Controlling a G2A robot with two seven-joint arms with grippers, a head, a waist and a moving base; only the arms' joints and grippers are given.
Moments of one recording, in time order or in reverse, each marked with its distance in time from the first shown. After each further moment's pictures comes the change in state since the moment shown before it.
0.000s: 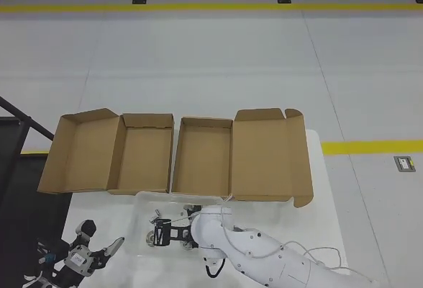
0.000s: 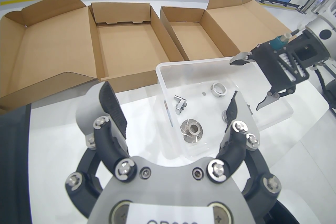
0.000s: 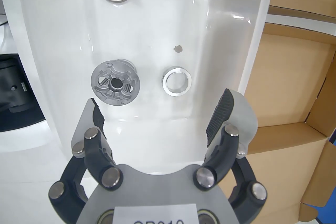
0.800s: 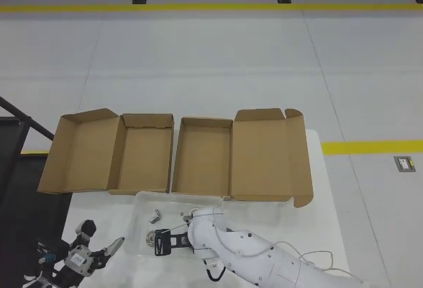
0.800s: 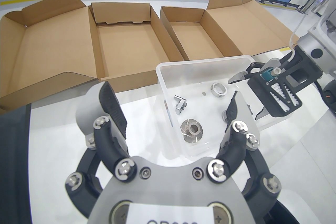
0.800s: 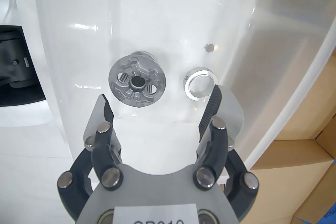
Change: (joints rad) left arm 0.000 0.000 0.000 0.000 0.000 0.000 0.000; right arm 0.005 -0.062 -0.014 0.124 0.018 -0.130 0.030
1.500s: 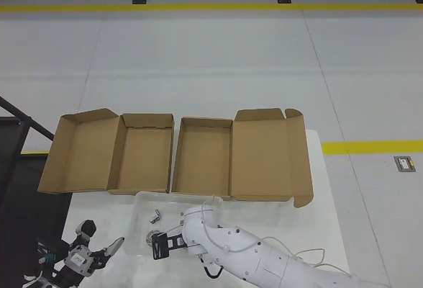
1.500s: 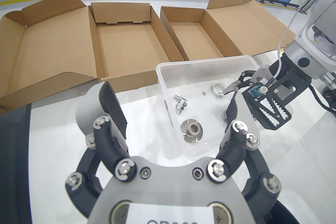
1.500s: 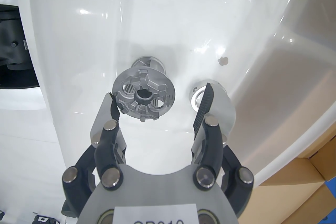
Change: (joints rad) left arm 0.000 0.000 0.000 0.000 0.000 0.000 0.000; right arm 0.043 -0.078 -0.038 0.146 0.000 -0.086 -0.032
